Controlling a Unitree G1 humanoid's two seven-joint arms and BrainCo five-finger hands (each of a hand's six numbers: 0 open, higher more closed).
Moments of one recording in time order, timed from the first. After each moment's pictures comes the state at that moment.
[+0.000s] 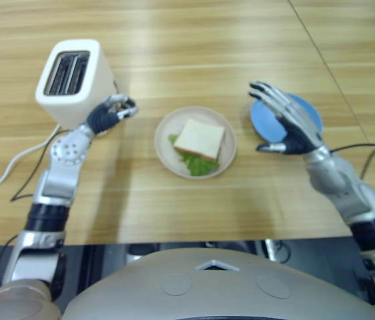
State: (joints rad) left arm -0.08 0.58 -0.02 -0.13 0.15 0.12 -0.43; right arm 0.09 -0.80 0.08 -0.01 -0.37 -0.66 -0.16
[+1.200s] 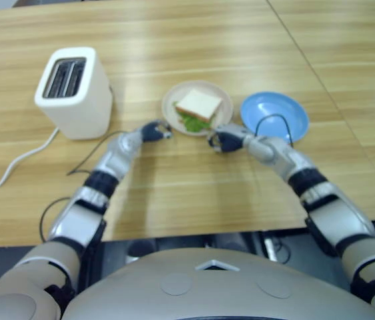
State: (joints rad) left arm -0.56 0.27 -0.32 0.77 0.40 0.08 -0.21; right arm -0.60 -0.45 0.52 0.92 -0.72 -0.53 0.04
